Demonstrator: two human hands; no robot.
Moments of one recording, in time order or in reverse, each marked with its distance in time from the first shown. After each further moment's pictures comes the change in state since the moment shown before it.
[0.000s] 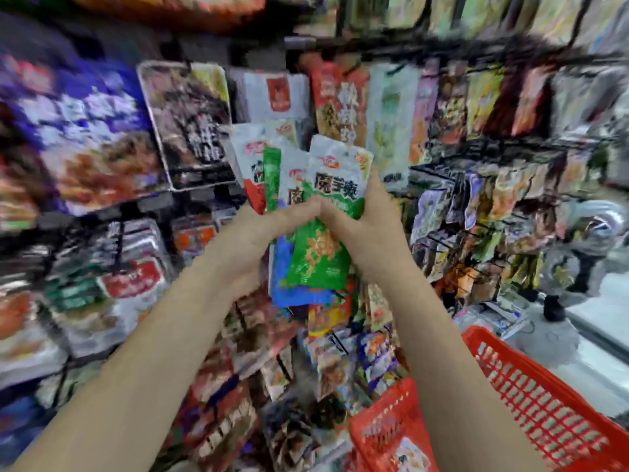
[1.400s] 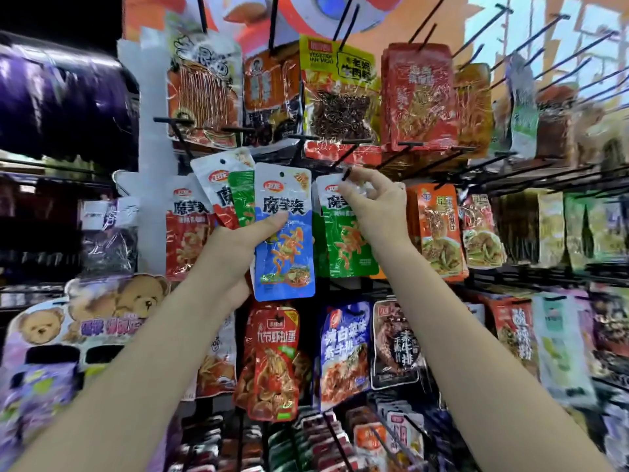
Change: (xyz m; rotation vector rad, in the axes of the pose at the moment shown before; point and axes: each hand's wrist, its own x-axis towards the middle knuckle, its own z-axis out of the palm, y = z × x) left_hand -0.098 0.300 -0.164 0.106 0.352 0.497; right_hand 0.200 -0.260 0.192 0.267 0.141 -0.357
